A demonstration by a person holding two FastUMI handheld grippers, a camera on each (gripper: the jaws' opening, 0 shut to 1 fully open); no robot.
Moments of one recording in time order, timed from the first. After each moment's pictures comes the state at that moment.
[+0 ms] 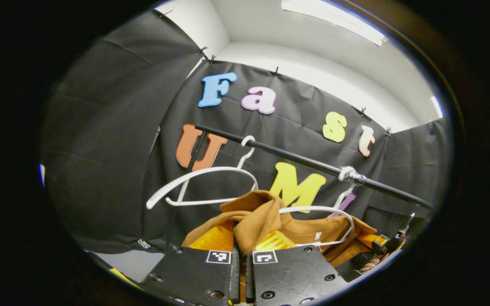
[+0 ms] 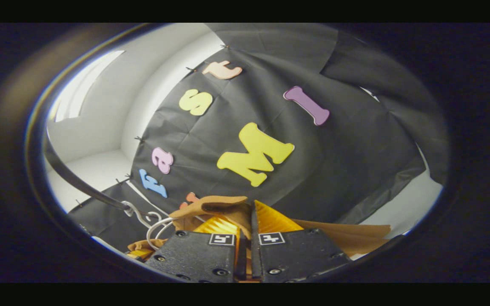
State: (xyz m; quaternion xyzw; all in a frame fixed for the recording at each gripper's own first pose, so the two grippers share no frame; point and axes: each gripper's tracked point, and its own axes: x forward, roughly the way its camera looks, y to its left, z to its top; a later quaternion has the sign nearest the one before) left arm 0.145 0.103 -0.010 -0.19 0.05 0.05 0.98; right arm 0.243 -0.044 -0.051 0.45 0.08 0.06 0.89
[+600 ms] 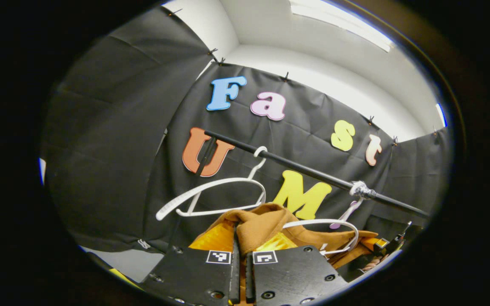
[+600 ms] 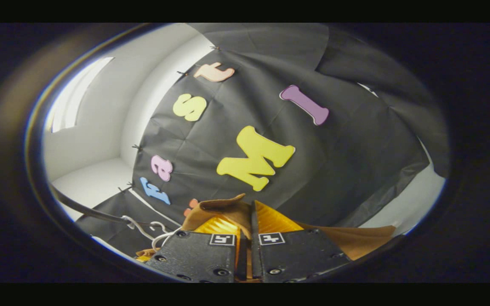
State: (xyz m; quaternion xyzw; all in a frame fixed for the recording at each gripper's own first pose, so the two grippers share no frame) left arm 0.157 0.129 -0.004 -0.21 0.04 0.07 0.97; right arm 0.274 -0.062 -0.041 0.47 0.07 0.06 0.88
